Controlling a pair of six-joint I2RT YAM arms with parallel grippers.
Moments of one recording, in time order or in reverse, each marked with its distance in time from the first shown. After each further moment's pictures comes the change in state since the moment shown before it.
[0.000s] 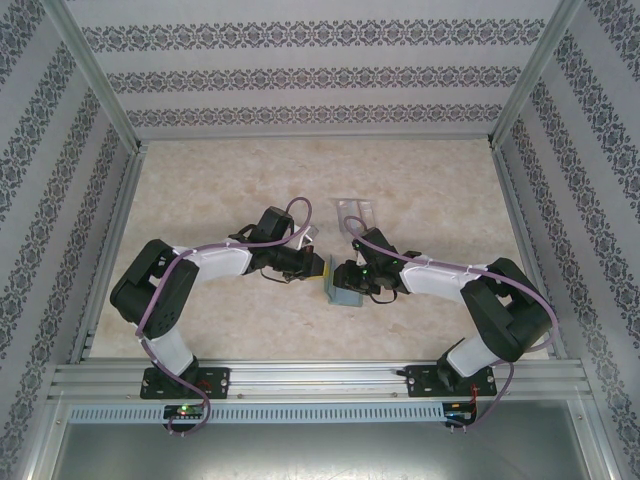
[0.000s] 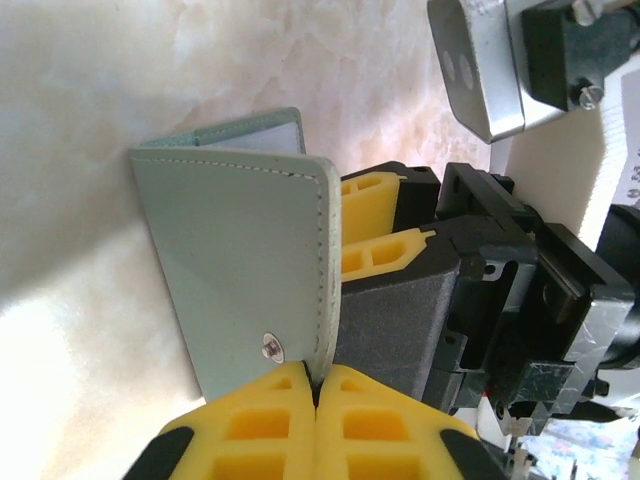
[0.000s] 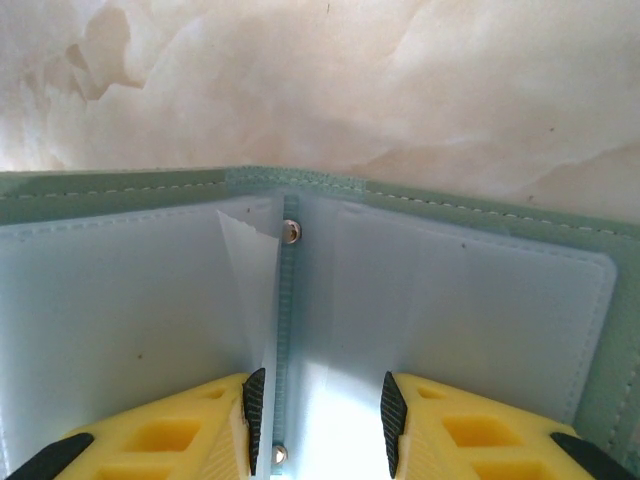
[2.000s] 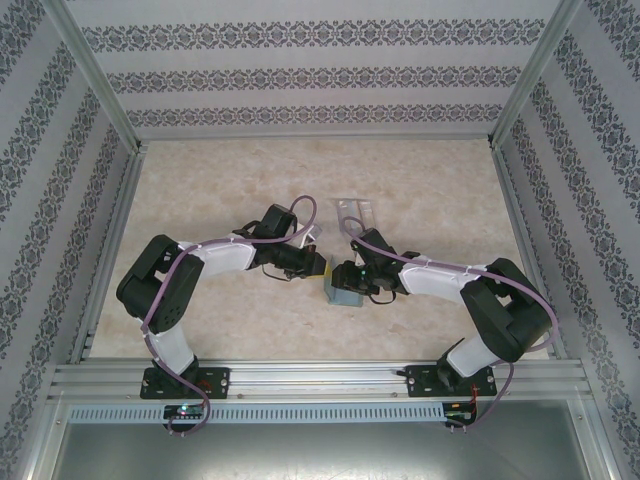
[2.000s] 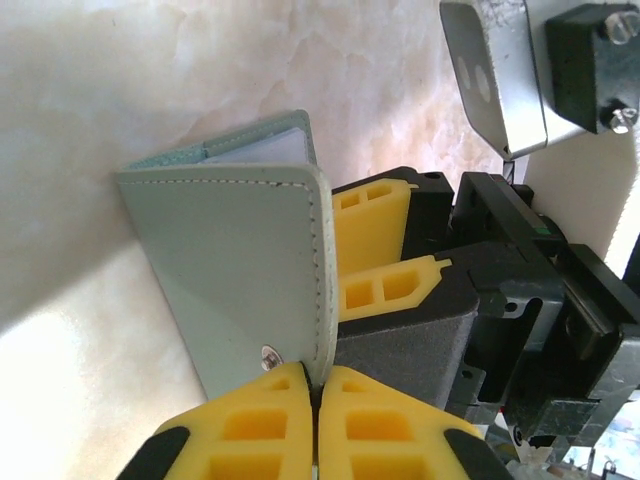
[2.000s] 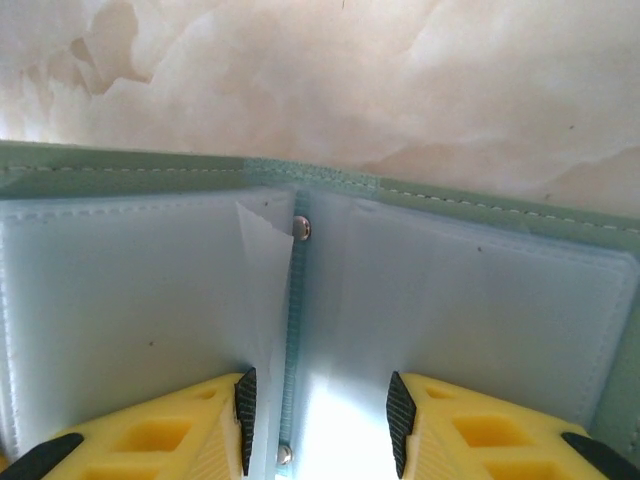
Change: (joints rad) left arm 0.001 0.045 0.057 -0.067 0.006 0.075; right arm 0.018 0.002 0.003 0.002 0.012 -0.001
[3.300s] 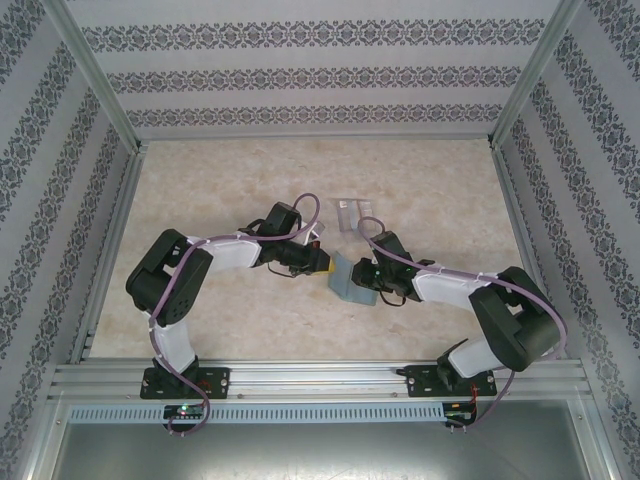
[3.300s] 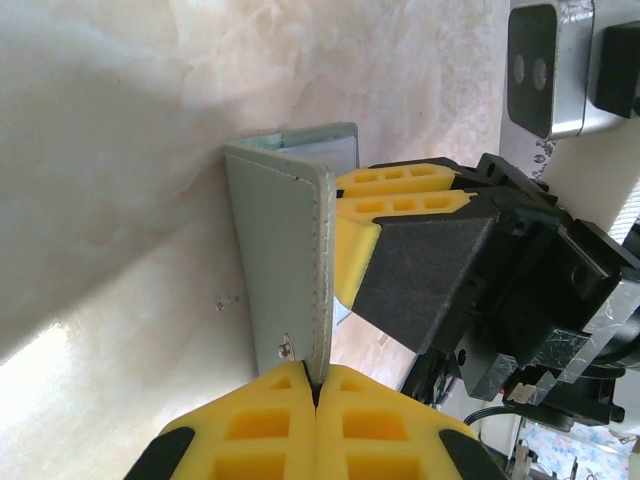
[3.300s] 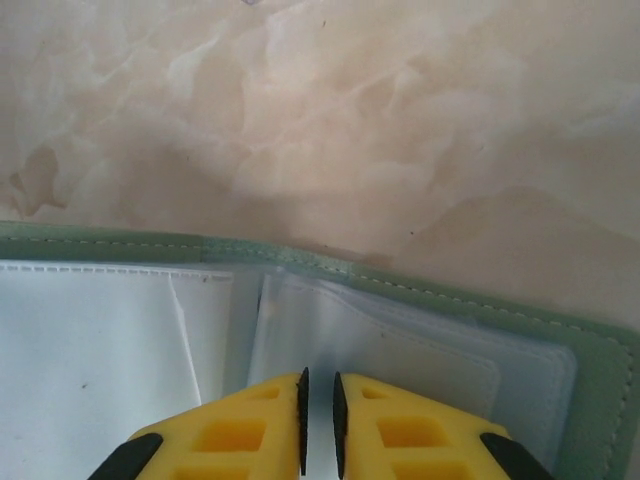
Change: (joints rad) left arm -0.001 0.063 0.036 0.068 -0.001 -0.065; right arm -0.092 -0.067 -0.124 0.136 0.122 -0.022
